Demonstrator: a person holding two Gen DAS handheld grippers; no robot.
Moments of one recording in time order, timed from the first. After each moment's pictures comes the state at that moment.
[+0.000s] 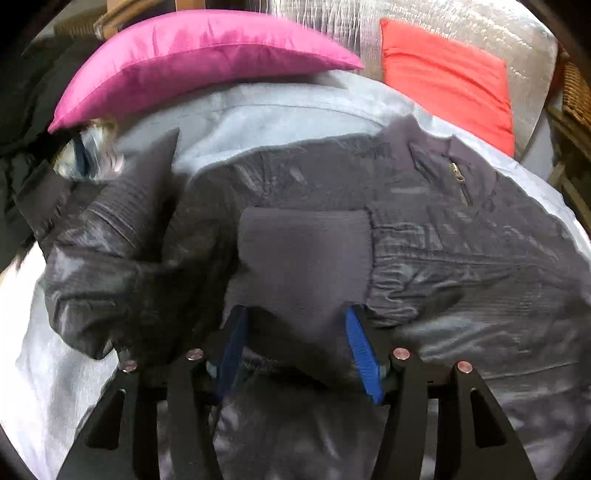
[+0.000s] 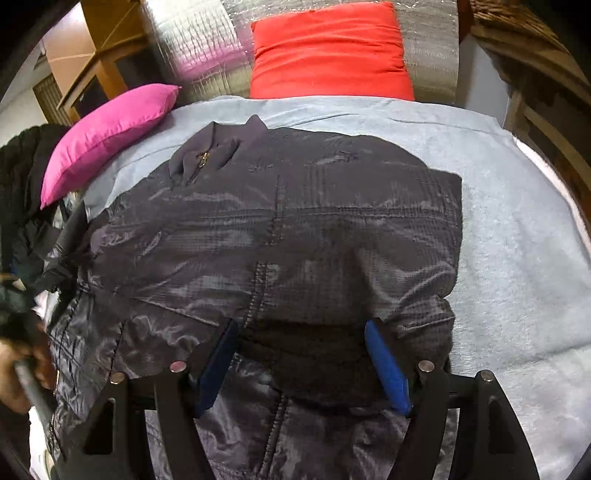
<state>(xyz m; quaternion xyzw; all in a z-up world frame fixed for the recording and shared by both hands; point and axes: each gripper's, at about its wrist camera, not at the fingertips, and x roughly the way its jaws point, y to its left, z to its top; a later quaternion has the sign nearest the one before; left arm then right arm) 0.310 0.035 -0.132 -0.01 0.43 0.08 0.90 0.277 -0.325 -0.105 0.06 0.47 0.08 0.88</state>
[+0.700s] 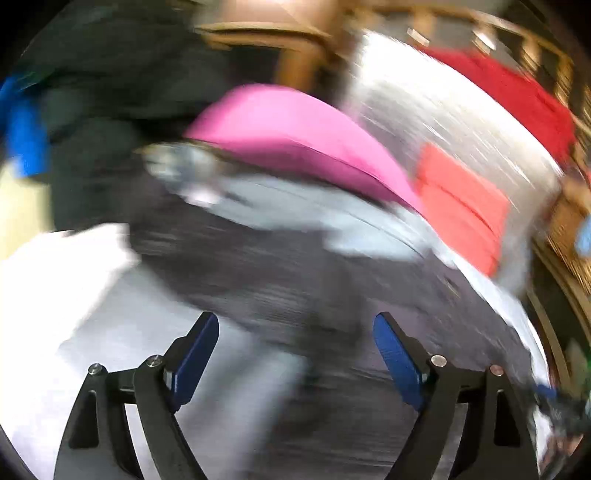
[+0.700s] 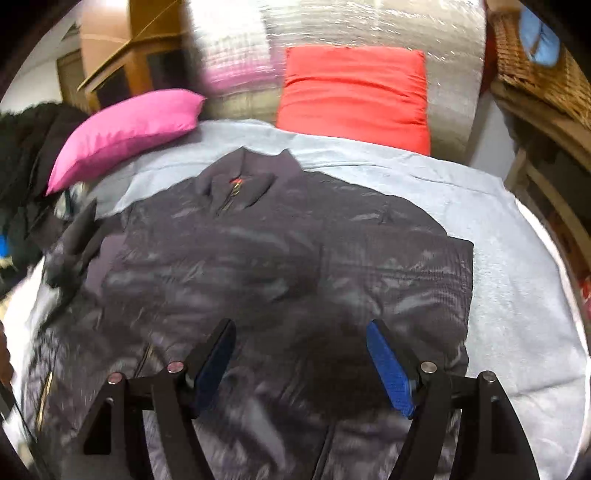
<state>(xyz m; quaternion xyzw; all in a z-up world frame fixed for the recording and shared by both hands) 0.182 0.217 -0.067 -0.19 0.30 0.11 0.93 0.283 -0.264 -0.077 -0.01 0.41 0.07 0.91</state>
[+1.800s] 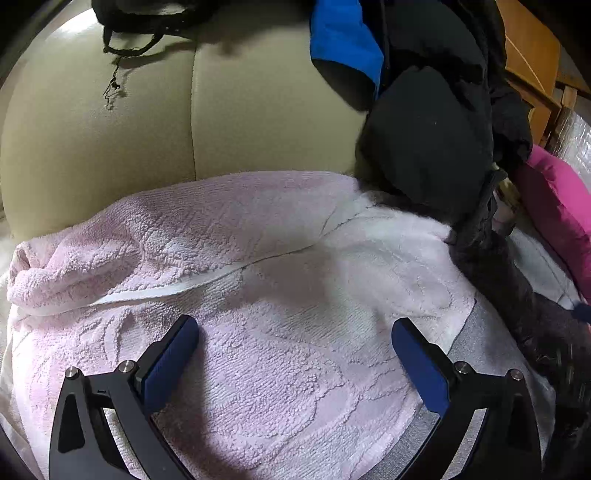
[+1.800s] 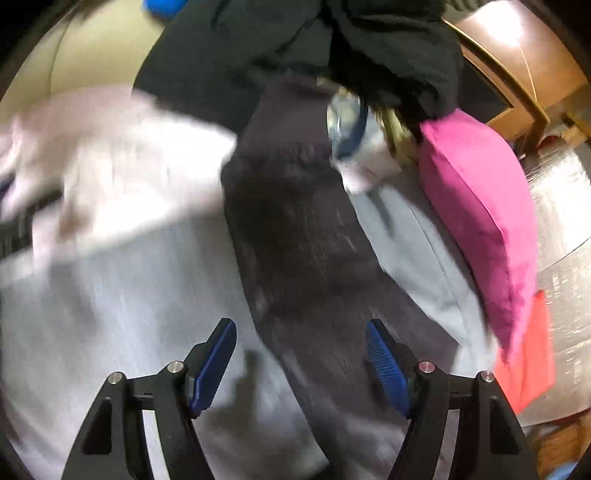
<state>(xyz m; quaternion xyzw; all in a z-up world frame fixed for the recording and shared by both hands) 0.091 0.439 -0.179 -0.28 0.29 0.34 0.85 0.306 0.303 -0.123 -0.44 0.33 0.26 0.80</state>
